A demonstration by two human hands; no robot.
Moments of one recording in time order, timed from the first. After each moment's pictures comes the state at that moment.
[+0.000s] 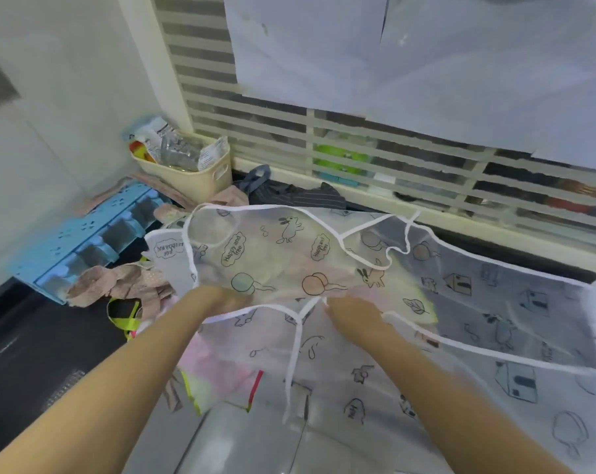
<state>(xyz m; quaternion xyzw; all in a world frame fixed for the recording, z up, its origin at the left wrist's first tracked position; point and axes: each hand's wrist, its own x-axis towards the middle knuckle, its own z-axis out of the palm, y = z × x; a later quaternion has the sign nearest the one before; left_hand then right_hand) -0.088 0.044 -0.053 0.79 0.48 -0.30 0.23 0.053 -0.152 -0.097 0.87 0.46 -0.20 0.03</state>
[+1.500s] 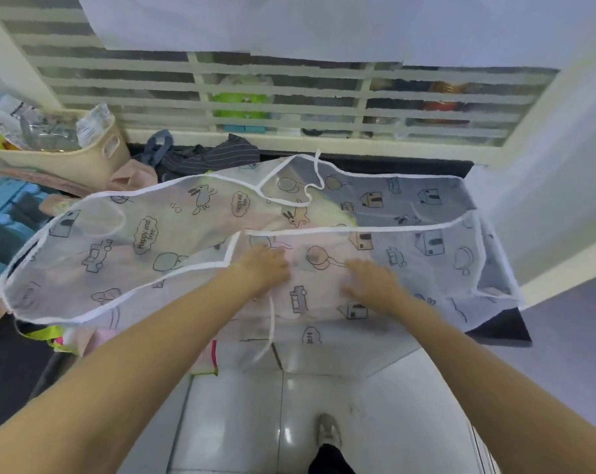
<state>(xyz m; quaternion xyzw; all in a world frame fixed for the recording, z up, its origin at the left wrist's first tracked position) -0.024 -0.085 -0.094 0.93 -0.16 -0.25 -0.21 0.037 -0.308 -0.122 0.93 0.28 -0.24 -0.07</state>
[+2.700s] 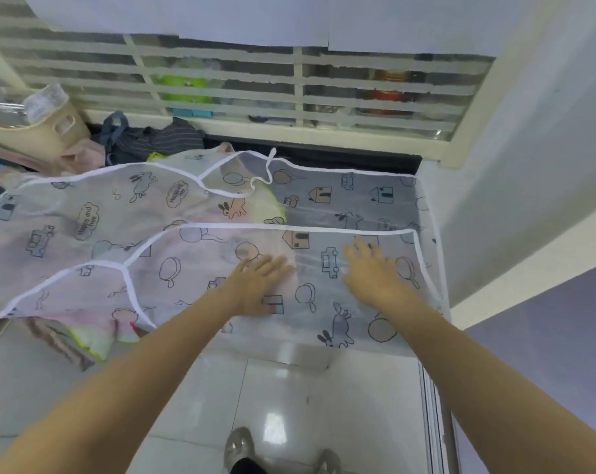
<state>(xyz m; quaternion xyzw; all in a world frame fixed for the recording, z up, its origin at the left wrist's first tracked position) -0.005 -0.254 -0.131 0.96 -0.04 -0.26 -0.03 0.099 -0.460 -0.106 0.94 0.28 -0.19 0.01</state>
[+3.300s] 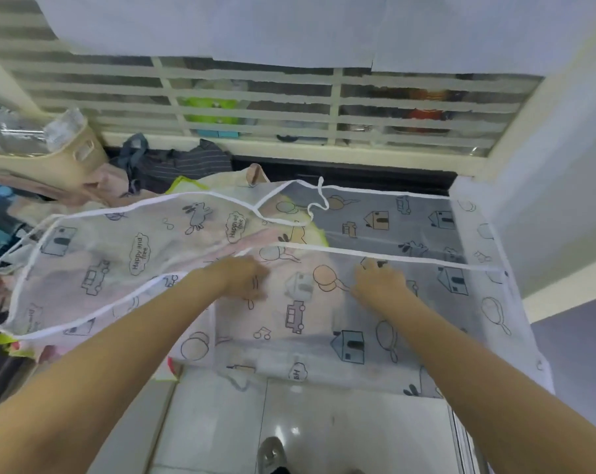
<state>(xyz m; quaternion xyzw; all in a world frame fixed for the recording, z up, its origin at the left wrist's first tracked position) 0.017 -0.125 -0.091 0.94 0.03 -0.33 0.03 0.102 -0.362 -0.108 0.94 0.22 -0.25 0.11</state>
